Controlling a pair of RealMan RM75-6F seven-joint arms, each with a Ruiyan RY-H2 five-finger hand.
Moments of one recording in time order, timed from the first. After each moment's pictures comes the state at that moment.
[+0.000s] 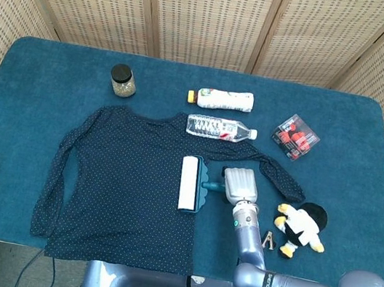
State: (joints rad) left arm -0.12 -1.05 -0.08 -1.68 1.41 1.44 0.04; right arm 0.88 -1.72 0.22 -1.49 -0.54 1.14 -0.85
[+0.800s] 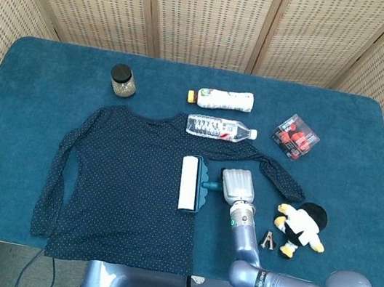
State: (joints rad) left arm -0.12 -1.05 -0.09 -1.67 1.40 1.44 0.03; right arm 0.89 -1.80 0.22 -1.36 -0.54 1.11 -0.84
